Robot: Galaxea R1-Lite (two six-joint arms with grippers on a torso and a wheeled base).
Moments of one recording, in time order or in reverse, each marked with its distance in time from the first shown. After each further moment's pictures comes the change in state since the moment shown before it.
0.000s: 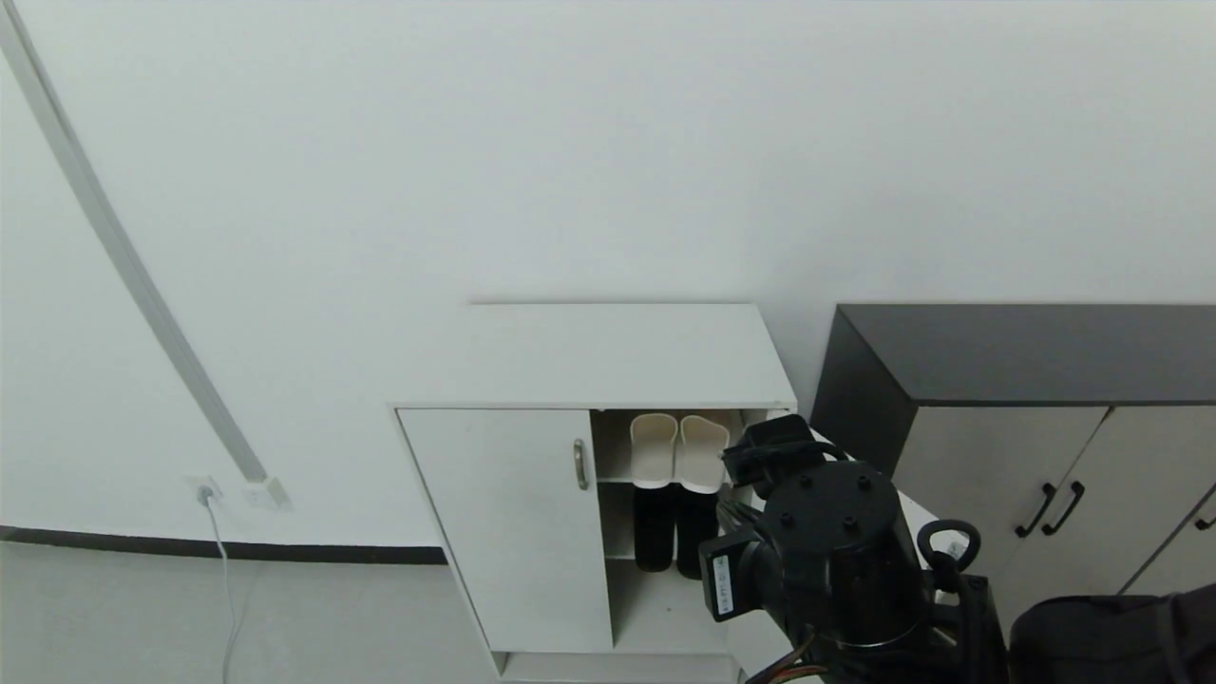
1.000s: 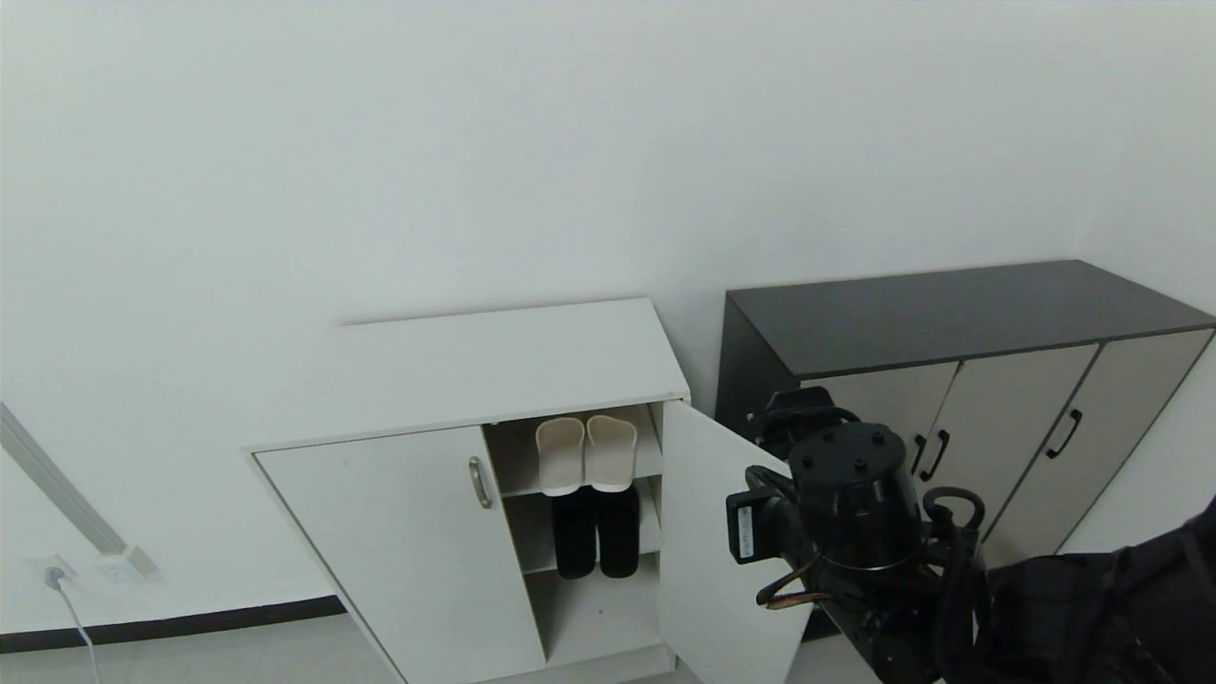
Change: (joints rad) left arm 0.000 0.000 0.000 0.000 0.000 0.000; right arm -0.117 0.044 -0.002 -0.088 0.011 -0.043
